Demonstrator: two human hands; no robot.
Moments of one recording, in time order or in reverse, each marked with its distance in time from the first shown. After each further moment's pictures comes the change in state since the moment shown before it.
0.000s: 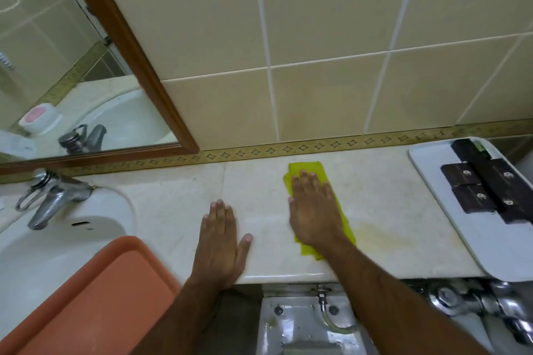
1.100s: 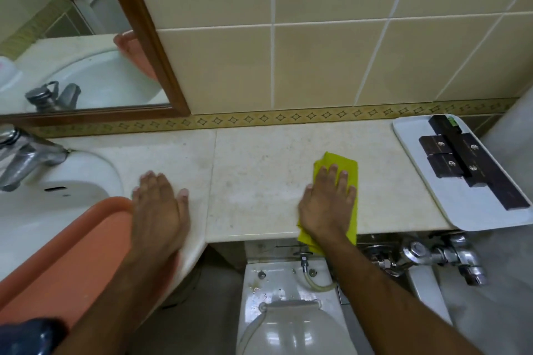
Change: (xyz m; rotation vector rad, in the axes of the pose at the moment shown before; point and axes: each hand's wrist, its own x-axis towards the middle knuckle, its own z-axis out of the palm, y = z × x) left_hand -0.032 -0.065 -0.040 -0.026 0.143 -0.263; right_hand -0.069 -0.014 -0.018 0.009 -0.011 0.478
